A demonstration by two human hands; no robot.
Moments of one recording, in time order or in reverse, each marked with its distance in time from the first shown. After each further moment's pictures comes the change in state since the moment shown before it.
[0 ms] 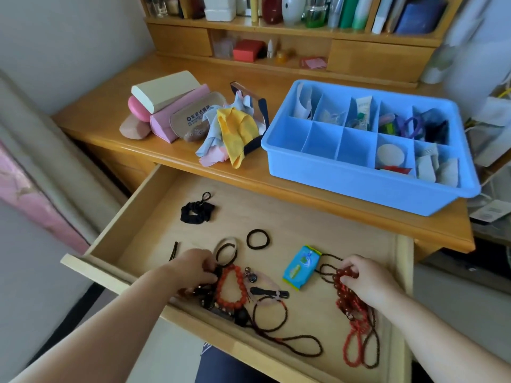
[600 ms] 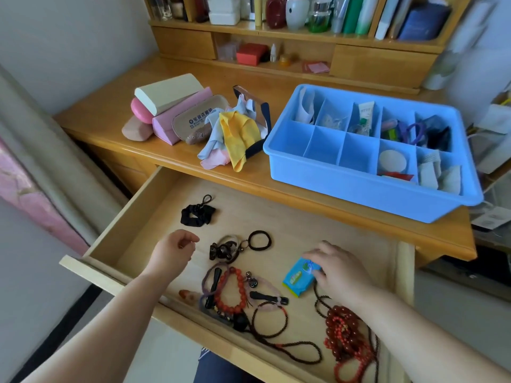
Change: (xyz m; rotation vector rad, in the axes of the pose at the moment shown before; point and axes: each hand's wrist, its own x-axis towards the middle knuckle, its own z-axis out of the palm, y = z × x) left_hand 0.001 -0.015 -0.011 -0.483 0.544 -0.028; right_hand 0.004 -0.046 0.004 -0.348 0.061 -0.492
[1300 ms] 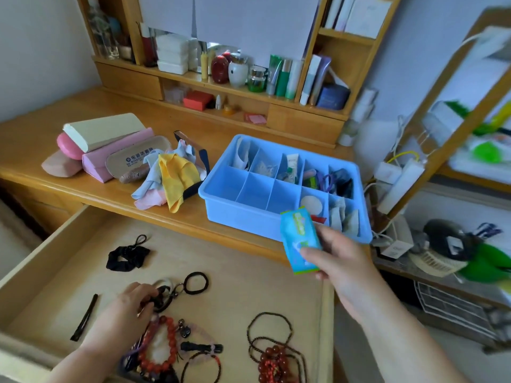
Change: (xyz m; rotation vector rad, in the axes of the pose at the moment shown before) left_hand -0.023 0.016 0.041 0.314 -0.070 0.355; right_hand -0.051 -0.005 -0.155 1.114 0.342 0.255
